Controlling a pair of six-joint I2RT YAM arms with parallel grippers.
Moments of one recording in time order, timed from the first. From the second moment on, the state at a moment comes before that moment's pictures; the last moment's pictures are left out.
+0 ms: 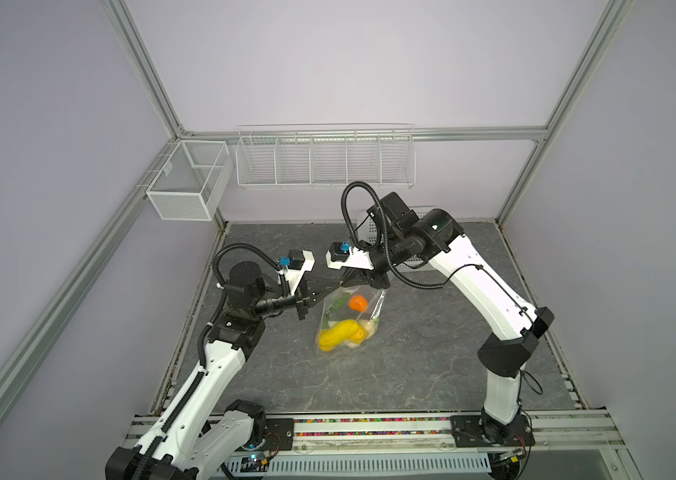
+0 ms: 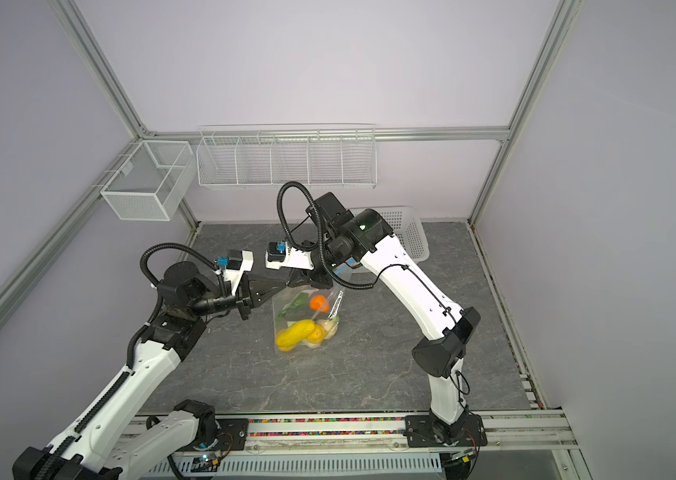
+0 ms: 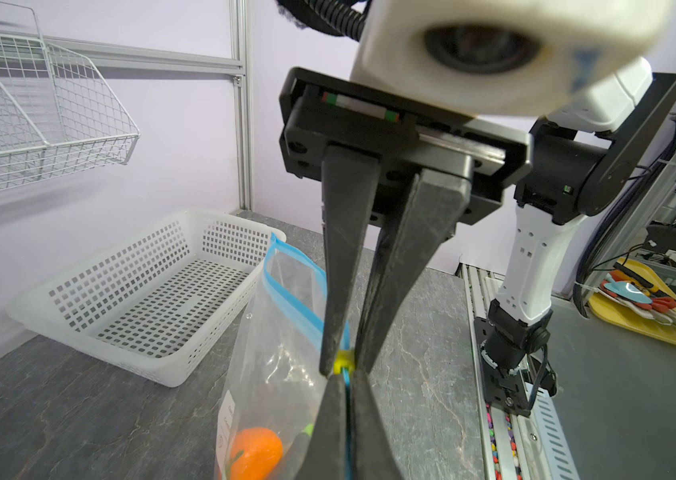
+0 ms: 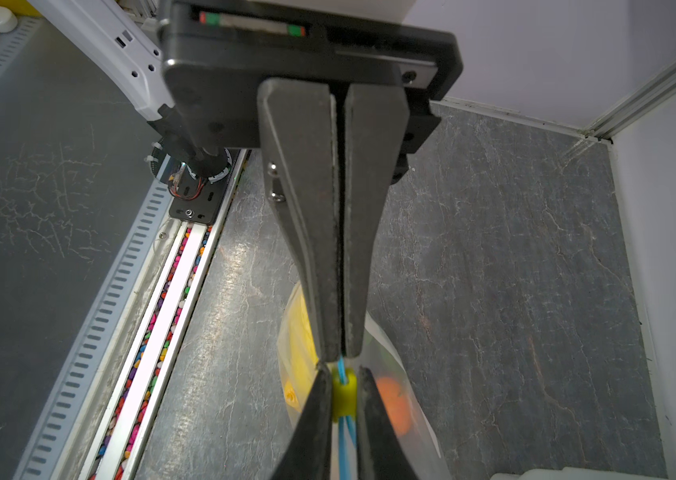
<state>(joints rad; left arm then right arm) -0.32 0.96 0.79 0.10 1.02 -0.05 0.79 1.93 2.32 -1.37 -0.59 -0.84</state>
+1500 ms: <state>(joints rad) -0.34 0.77 0.79 -0.14 0.30 -0.09 0.81 2.00 2.44 -1.38 -0.42 -0.83</state>
